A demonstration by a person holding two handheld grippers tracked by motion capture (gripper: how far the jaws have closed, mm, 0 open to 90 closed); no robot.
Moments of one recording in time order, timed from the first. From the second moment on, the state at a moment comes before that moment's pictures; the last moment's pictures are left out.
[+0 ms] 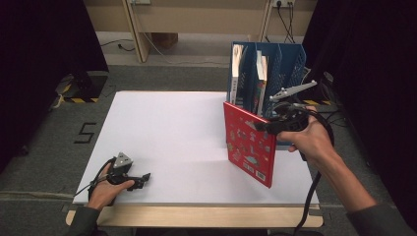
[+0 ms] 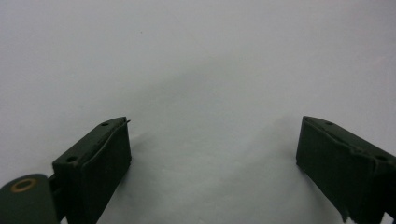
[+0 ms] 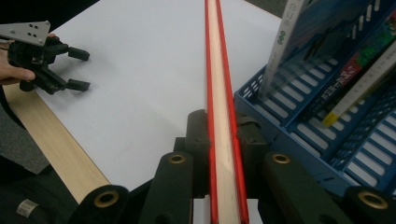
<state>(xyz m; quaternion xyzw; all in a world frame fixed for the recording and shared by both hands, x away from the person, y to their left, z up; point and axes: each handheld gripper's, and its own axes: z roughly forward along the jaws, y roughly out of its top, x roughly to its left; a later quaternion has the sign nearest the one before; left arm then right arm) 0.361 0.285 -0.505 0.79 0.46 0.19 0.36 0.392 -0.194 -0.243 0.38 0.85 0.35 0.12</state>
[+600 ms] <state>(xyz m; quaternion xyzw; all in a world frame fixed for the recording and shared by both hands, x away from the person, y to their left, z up) 0.361 0.285 -0.505 0.79 0.46 0.19 0.36 0.374 -0.238 -0.227 0.41 0.83 0.36 0.14</state>
